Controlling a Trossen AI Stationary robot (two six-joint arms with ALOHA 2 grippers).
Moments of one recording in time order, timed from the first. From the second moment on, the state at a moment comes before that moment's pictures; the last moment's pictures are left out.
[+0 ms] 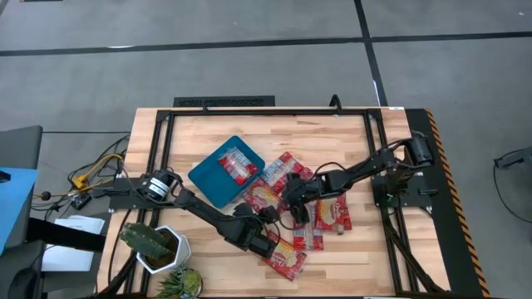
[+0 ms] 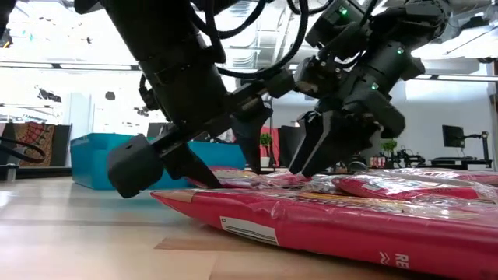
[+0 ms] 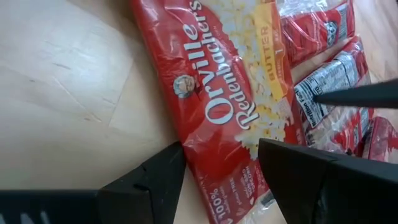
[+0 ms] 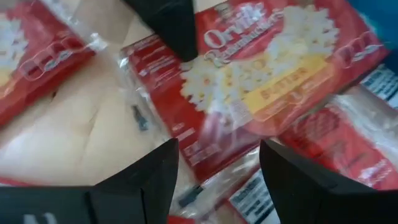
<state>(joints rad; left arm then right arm) -0.44 2.17 1.45 -0.55 -0.76 -2.36 0.13 1.72 0.80 0.09 0.02 -0.06</state>
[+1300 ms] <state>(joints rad) -0.44 2.19 1.56 -0.44 -0.76 -2.25 0.10 1.36 0.80 -0.21 0.00 -0.08</state>
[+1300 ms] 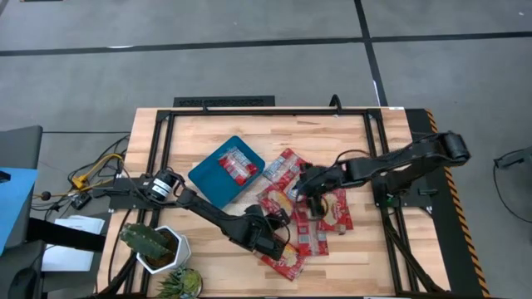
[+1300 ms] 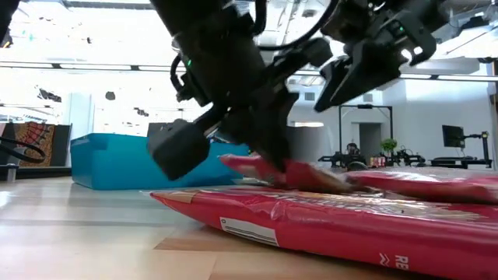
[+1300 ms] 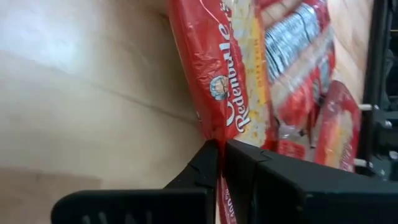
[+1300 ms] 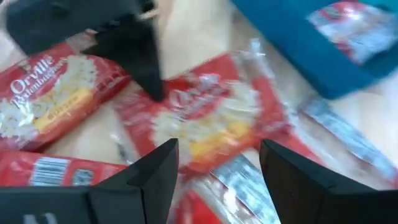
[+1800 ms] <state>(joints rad) -0.47 2.19 1.78 -0.74 -0.82 -2.32 0.00 1.16 0.80 -0.35 0.00 -0.09</state>
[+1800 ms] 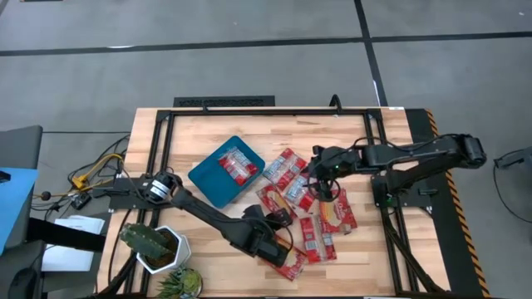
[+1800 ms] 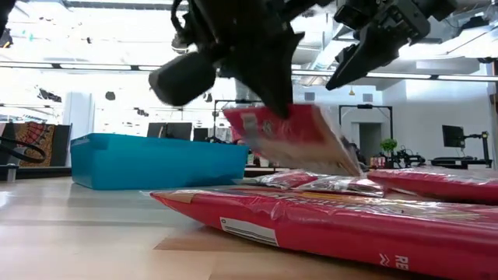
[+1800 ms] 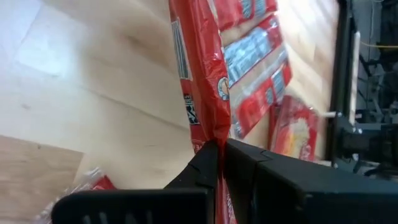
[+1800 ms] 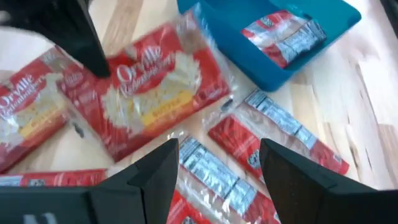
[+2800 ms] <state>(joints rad) -0.51 1.92 1.81 -1.50 -0.85 -2.39 -0.04 1.16 0.80 -0.36 0.00 -0.13</state>
